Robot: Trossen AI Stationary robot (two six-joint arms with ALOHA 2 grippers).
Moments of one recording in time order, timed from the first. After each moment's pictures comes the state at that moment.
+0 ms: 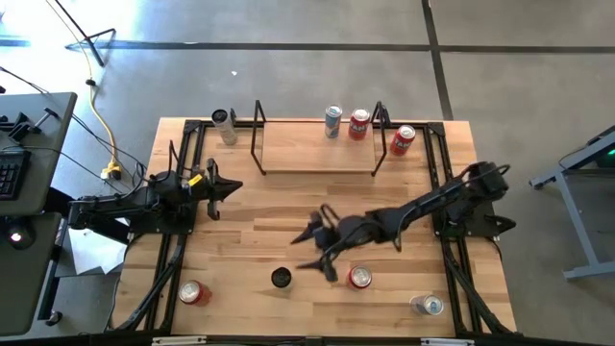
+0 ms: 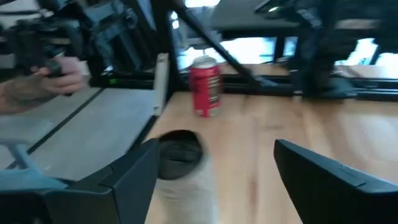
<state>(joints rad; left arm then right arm) 0.14 0.02 0.01 0.07 -0.05 -0.10 0.34 1.75 1.09 0.41 0.04 0.11</state>
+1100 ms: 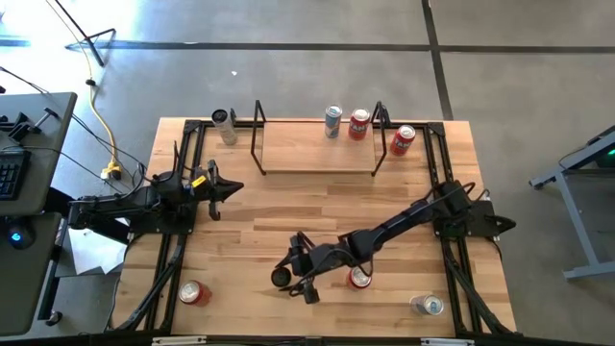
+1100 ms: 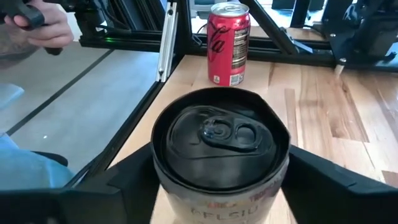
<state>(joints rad) 0.14 0.02 0.01 0.02 -0.06 -0.13 0.38 2.05 1.31 0.38 0.05 0.09</state>
